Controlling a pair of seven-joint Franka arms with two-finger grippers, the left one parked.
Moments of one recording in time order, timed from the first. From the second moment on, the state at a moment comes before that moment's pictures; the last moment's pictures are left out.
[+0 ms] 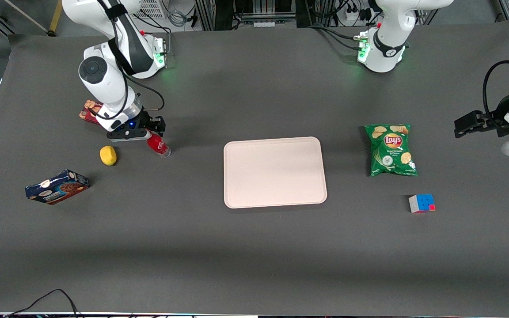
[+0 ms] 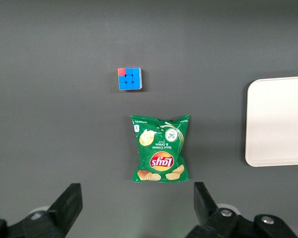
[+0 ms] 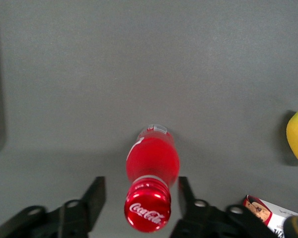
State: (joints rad) arm 0.23 -0.15 0.10 -2.61 0.02 2.50 0.28
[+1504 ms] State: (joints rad) arm 0.23 -0.15 0.12 -1.97 0.02 1.86 0.28
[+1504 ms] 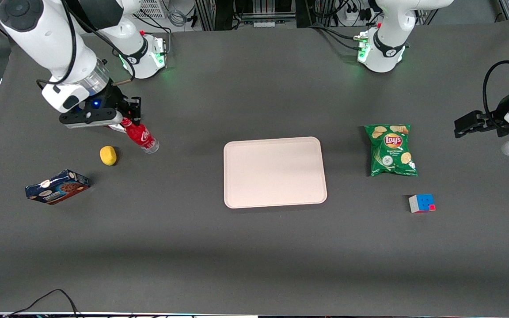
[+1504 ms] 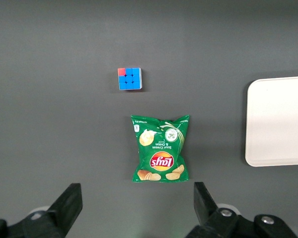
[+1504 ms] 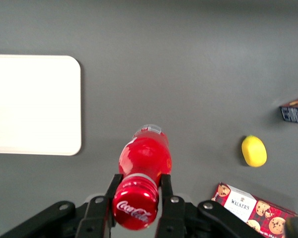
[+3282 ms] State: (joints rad) arm 0.43 0.65 0.30 -1.46 -0.17 2.08 0.91
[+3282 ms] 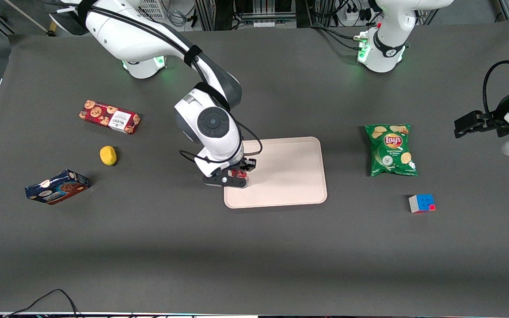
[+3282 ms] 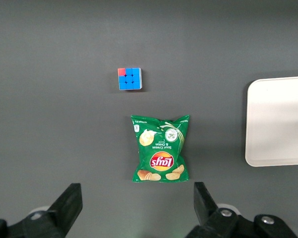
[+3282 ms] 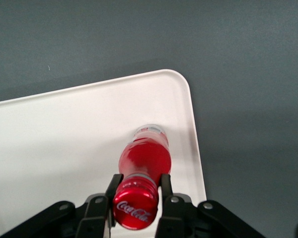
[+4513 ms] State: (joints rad) arm 0.21 0.29 0.28 -1.53 -0.15 1.91 0.66
